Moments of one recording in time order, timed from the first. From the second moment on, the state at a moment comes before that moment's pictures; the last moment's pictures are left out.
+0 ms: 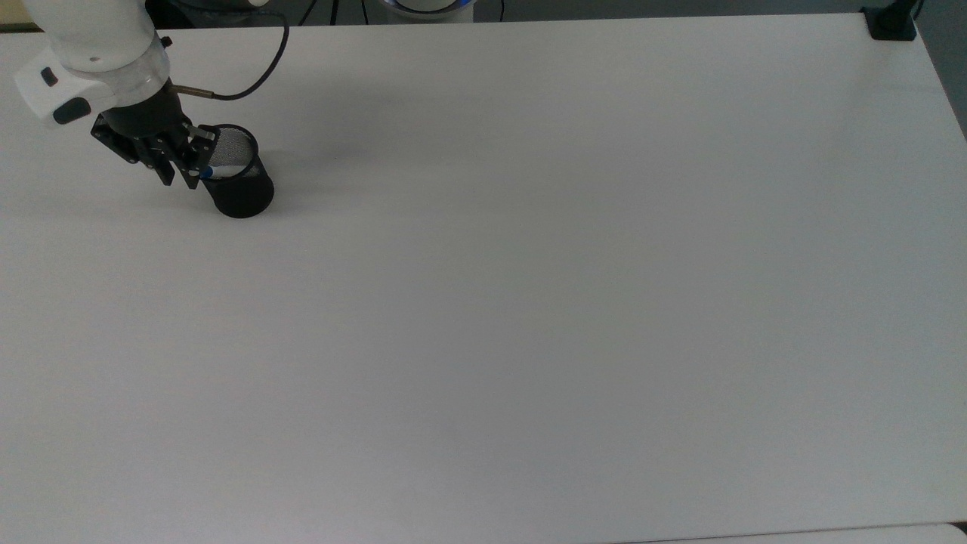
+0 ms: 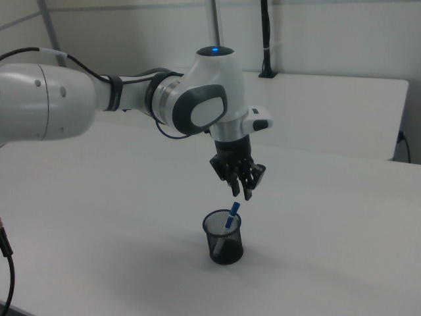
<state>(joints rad) -0.21 0.31 -0.16 -1.65 0.01 2.03 -0.29</state>
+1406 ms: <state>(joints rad) -0.13 0.04 -0.15 -1.52 0.07 1.52 -0.31</state>
